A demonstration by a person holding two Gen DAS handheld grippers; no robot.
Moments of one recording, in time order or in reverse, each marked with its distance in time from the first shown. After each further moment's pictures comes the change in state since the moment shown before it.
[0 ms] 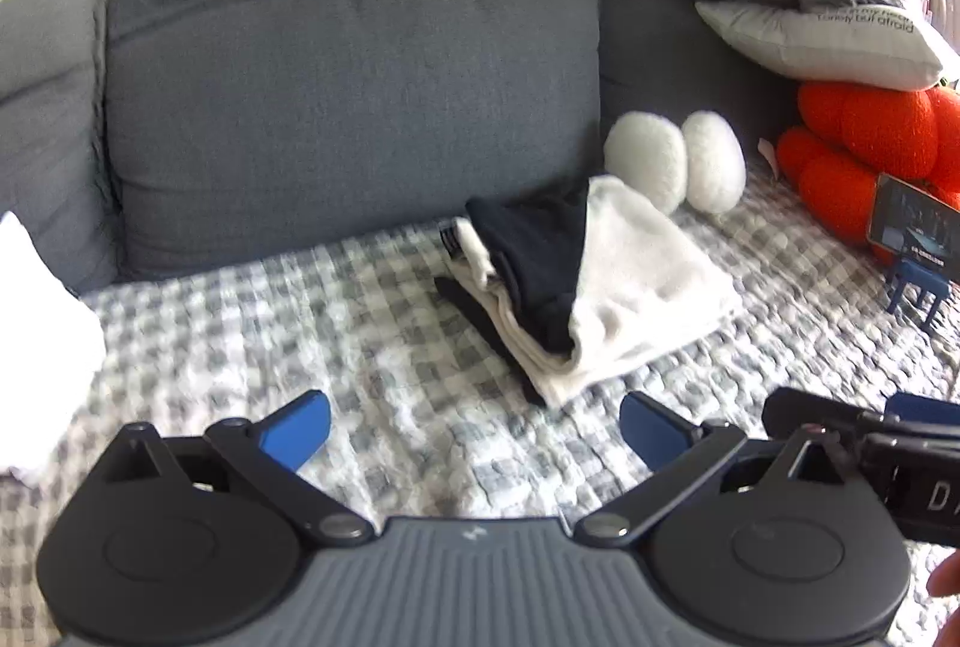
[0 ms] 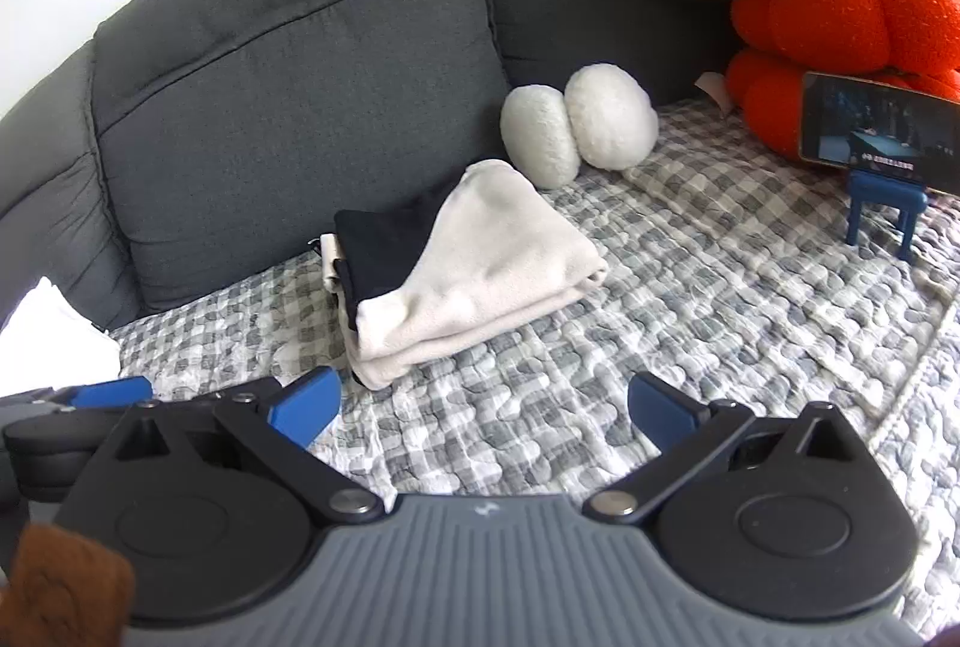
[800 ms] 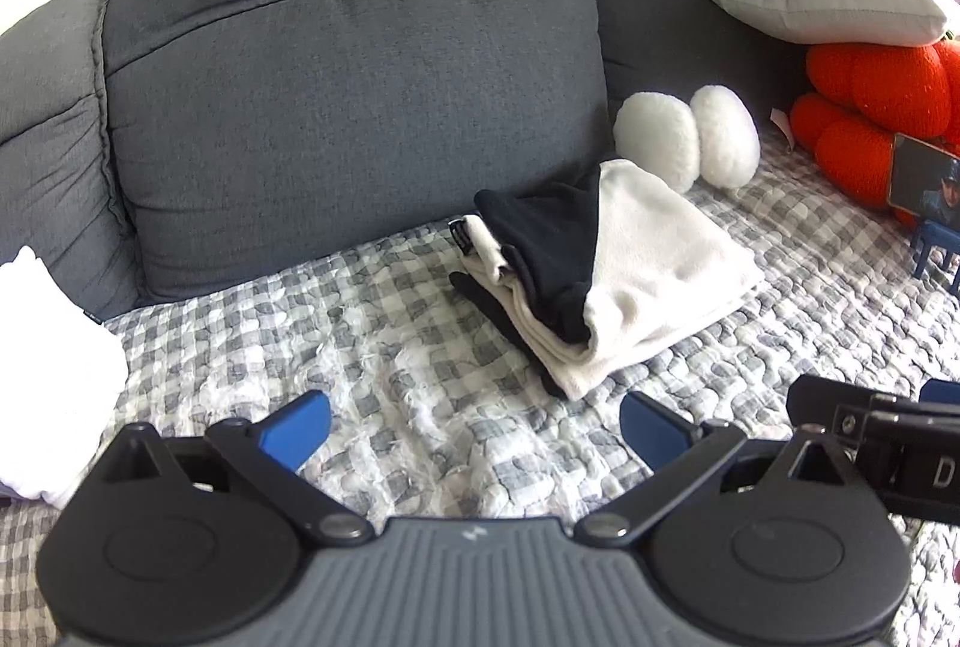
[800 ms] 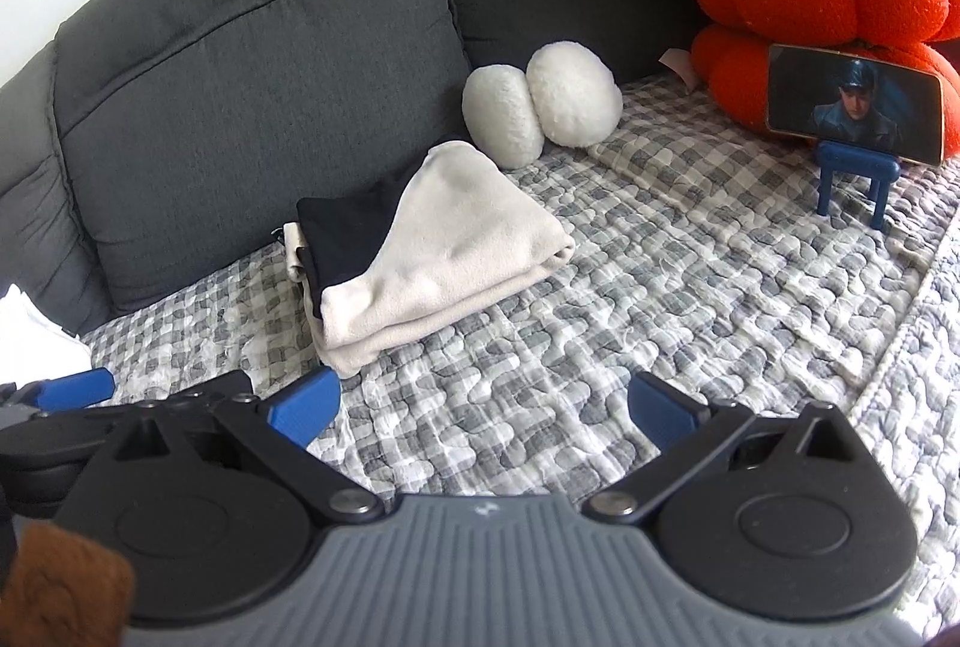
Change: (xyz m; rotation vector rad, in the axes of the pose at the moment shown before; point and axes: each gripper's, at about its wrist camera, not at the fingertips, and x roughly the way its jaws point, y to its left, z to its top) left arm 0.008 -0.009 0.000 0.060 0.042 0.053; right arm 0.007 -0.003 -0.004 0.035 0.029 -0.068
